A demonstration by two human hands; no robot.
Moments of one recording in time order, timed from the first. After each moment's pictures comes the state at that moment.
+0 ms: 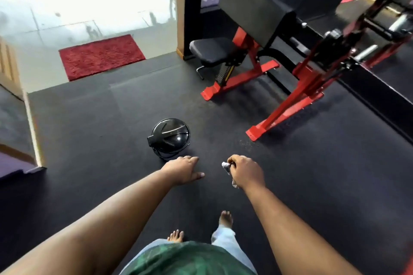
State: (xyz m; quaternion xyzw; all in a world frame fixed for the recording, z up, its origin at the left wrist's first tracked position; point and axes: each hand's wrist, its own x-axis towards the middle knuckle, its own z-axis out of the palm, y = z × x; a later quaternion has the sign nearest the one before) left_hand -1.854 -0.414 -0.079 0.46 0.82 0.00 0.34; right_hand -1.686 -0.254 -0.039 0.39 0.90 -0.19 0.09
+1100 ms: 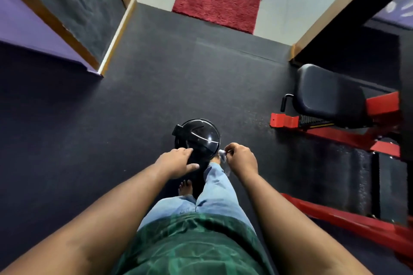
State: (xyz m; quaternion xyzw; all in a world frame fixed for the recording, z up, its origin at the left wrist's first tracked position) left_hand -2.073 -0.288 -0.174 0.06 0.90 0.14 0.41; right_hand -2.097 -0.054 -0.158 0.10 0.94 -0.21 0.27
